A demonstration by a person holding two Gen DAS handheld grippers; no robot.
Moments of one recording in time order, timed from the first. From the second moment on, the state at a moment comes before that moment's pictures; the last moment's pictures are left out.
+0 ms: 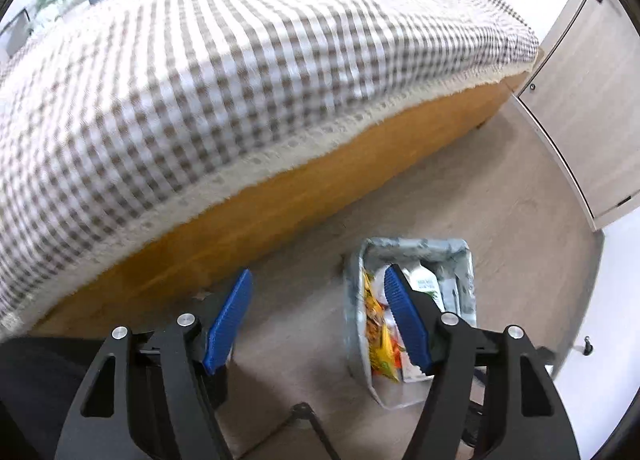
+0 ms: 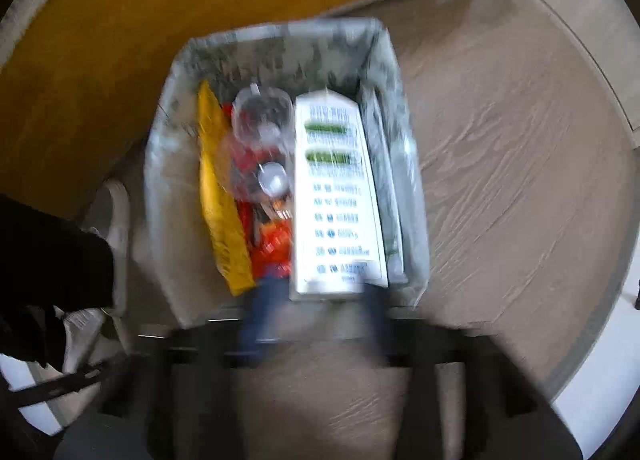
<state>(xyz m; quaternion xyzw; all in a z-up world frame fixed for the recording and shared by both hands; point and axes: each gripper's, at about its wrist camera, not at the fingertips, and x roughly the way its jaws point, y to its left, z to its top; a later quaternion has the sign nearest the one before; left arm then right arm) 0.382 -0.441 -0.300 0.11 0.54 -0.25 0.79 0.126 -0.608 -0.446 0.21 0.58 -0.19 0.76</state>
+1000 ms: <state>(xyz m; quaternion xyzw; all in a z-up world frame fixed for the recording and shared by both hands) 0.784 -0.137 -0.155 -0.23 0.41 -0.17 0.87 0.462 -0.517 -0.168 0.07 0.41 -0.10 0.90</state>
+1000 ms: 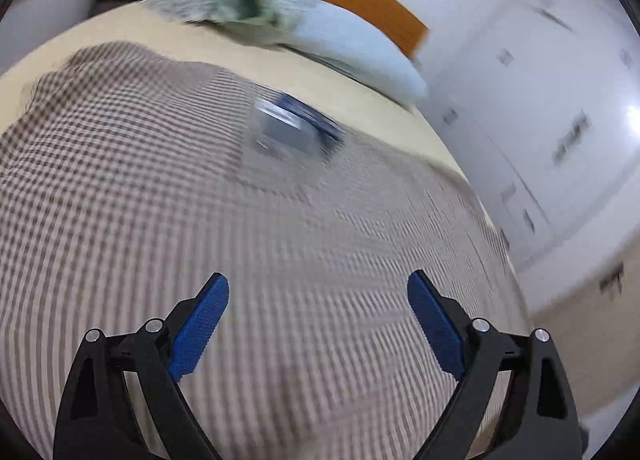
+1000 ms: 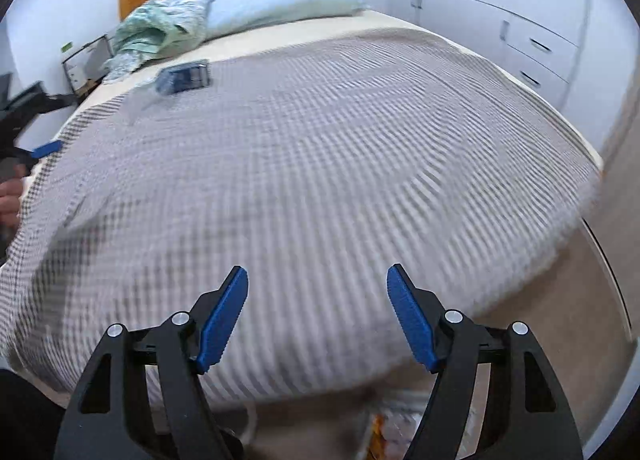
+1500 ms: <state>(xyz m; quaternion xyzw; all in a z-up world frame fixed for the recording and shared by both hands) 0.970 -0.116 -0.248 -0.40 0.44 -0.16 0.79 0.576 -0.475 -0.184 -0.01 0.43 -0.09 0.90</state>
